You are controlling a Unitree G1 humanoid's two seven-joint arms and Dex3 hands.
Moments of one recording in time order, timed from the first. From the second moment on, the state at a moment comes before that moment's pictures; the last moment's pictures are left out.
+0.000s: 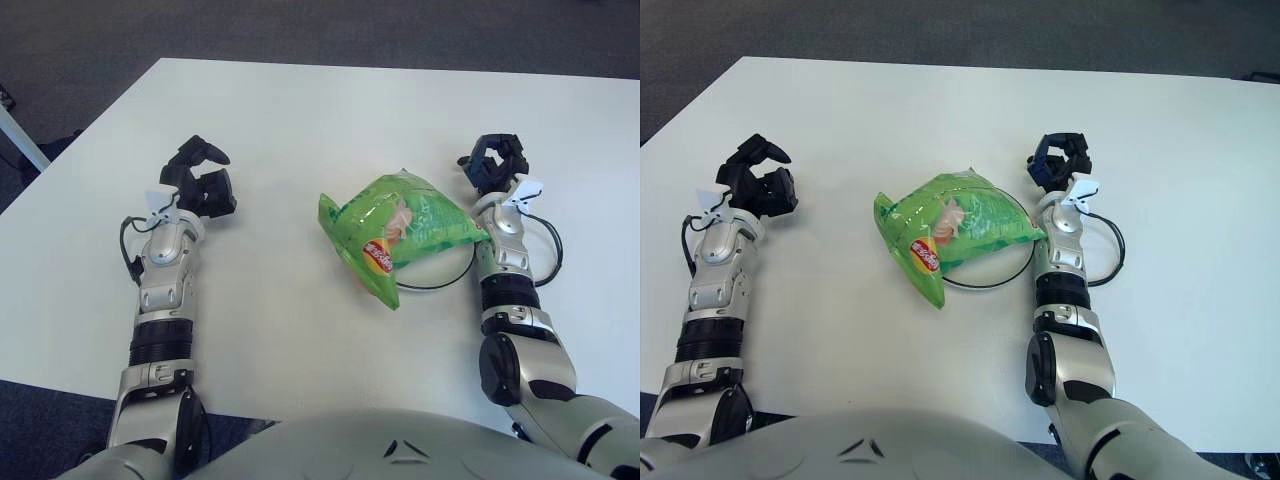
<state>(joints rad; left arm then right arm) -0.23 0.20 0.26 0.12 -0.16 -0.08 -0.06 -0.53 -0.06 -0.28 0.57 0.13 -0.22 -0.24</state>
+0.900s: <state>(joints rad) -0.23 0.17 0.26 -0.04 -0.15 0.07 0.01 -0.53 -0.04 -0.22 0.53 0.06 -0.11 -0.29</state>
